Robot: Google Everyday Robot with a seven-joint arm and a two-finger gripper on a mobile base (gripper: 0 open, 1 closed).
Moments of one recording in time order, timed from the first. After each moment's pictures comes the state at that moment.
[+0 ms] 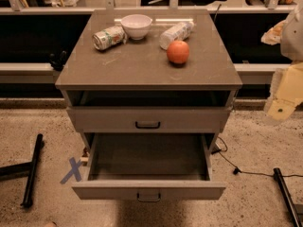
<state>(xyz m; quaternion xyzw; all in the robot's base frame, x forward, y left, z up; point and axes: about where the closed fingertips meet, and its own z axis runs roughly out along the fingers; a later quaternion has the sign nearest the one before) 0.438 -0.216 0.979 -0.60 0.78 -0.04 0.16</state>
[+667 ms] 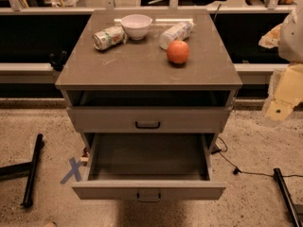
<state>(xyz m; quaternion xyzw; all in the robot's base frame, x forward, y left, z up) 0.439 -0.216 0.973 -0.60 0.78 -0.02 0.16</state>
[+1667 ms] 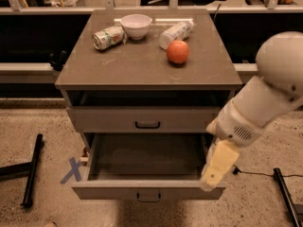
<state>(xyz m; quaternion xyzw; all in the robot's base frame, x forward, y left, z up) 0.391 -0.133 0.796 -0.55 0.81 0.20 0.08</state>
